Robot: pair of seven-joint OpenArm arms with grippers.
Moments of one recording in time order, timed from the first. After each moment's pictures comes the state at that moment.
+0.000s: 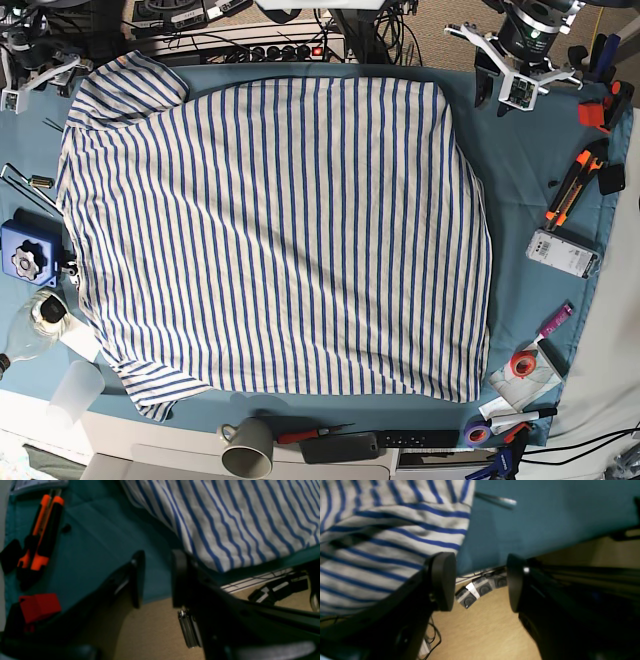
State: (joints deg) left arm 51.2 -6.8 -13.2 130.8 -7.2 -20.7 28.3; right arm -39.9 18.6 51.2 103.2 30.2 22.1 -47.5
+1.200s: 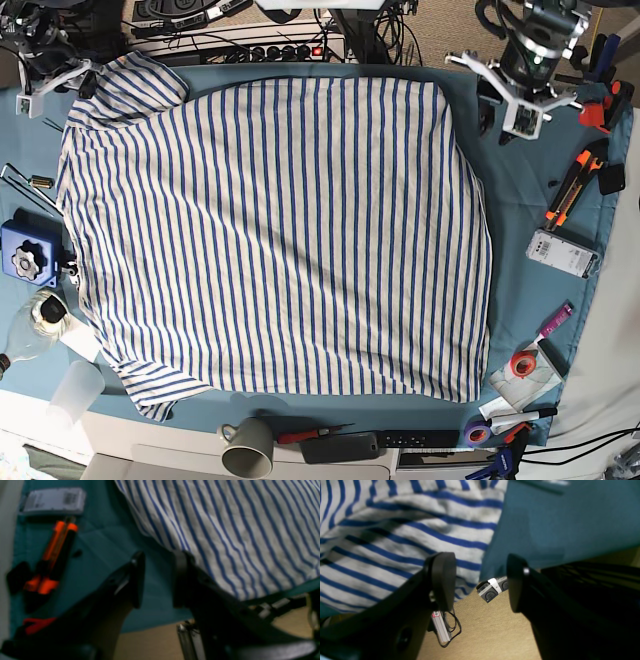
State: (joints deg) left arm 42.4 -6.8 -13.2 130.8 -12.2 -19.9 35.7; right arm -34.6 18.4 49.9 97.4 35.5 28.0 -52.5
